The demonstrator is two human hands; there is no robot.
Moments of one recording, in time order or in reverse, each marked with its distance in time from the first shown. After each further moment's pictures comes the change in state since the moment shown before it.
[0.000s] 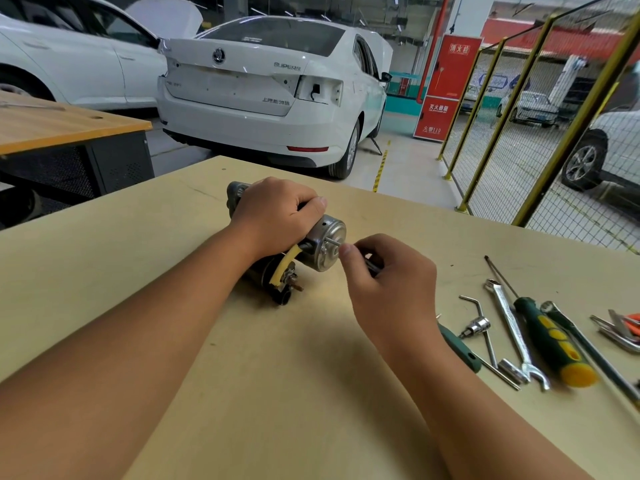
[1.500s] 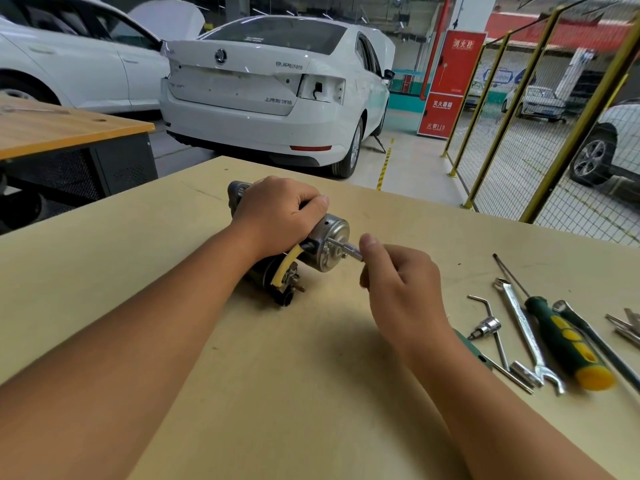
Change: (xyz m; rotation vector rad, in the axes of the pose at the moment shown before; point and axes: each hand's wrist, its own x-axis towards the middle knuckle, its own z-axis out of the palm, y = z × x) left_hand 0.001 -0.003 0.001 -0.006 -0.008 -0.013; right_hand 0.002 0.008 -0.004 0.156 -0.125 0.171
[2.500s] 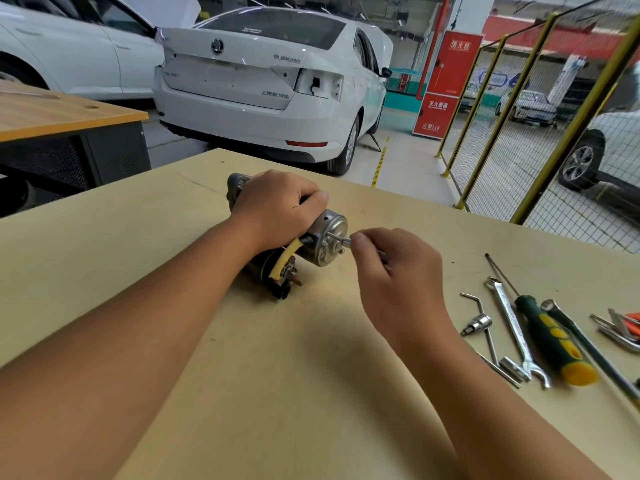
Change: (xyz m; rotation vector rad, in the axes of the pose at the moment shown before) left_hand 0.001 0.002 -0.001 0.016 -0.009 0.000; right_hand 0.002 -0.007 -0.002 -0.247 0.060 -0.187
